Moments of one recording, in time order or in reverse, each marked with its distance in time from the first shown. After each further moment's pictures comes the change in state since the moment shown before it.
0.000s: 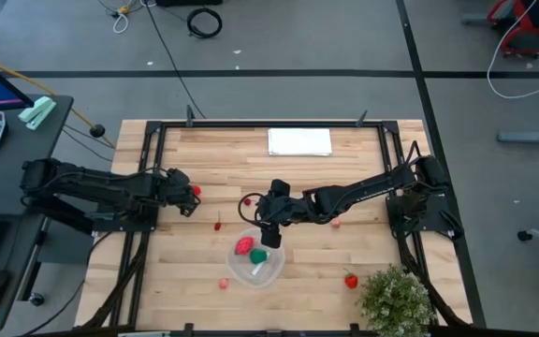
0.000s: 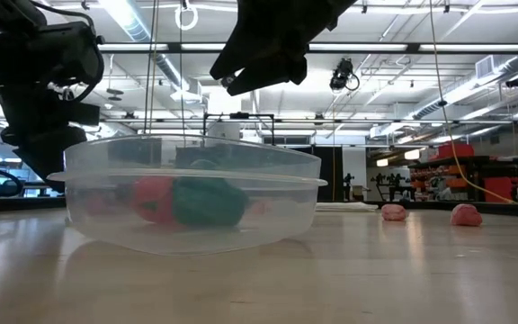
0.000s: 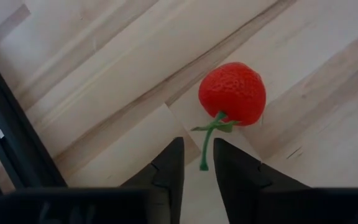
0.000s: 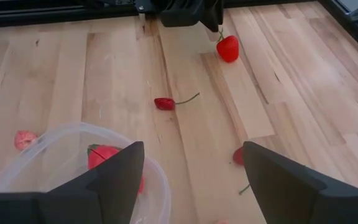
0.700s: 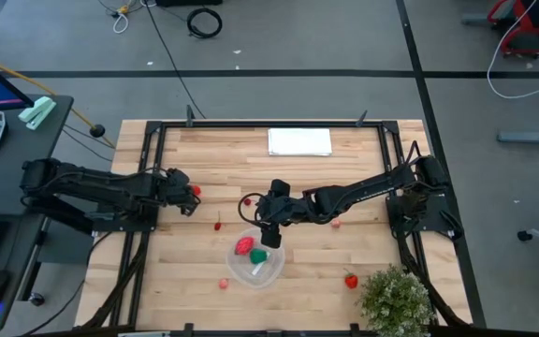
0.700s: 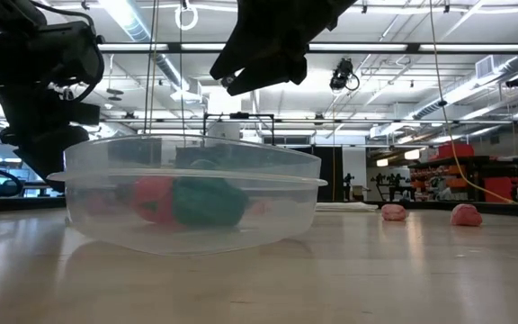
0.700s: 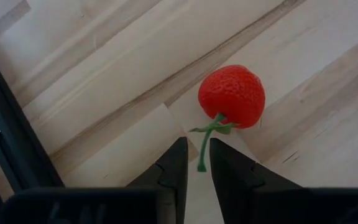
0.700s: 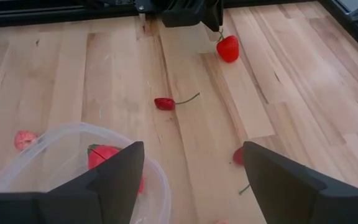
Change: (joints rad) left arm 0.000 0.000 0.000 0.005 0.000 -0.027; right arm 0.000 0.000 0.000 0.000 0.000 0.000
